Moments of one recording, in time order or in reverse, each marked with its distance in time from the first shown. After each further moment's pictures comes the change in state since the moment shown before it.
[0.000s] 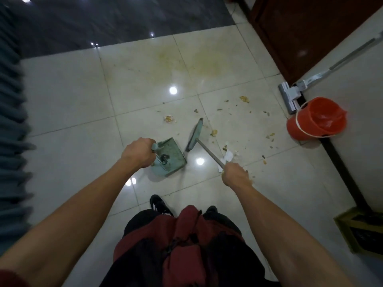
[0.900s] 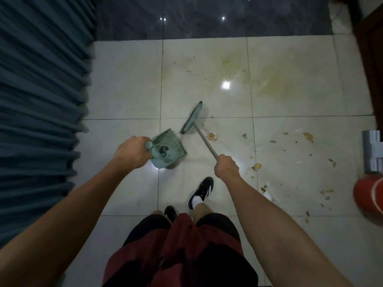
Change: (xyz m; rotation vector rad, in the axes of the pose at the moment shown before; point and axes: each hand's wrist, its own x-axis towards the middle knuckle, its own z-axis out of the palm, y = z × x) left_hand 0.161 -0.129 -0.146 -0.060 0.058 -0.390; right_hand 0.218 -0.287 -0.109 -0.058 -0.157 -0.299
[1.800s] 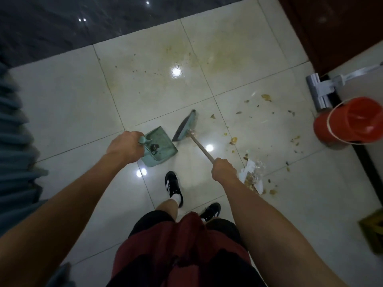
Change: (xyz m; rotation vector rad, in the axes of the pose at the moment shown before) left_hand 0.085 0.050 -0.023 0.153 -0.103 0.321; right_hand -0.025 0.028 0.032 0.165 0.019 0.297
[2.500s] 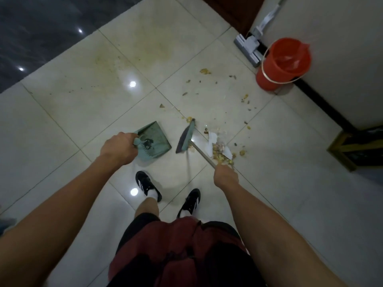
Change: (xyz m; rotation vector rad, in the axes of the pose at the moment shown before) left_hand -0.101 0.202 0.113 0.291 0.058 0.326; right_hand -0.119 0.270 0.094 0.141 0.011 0.241
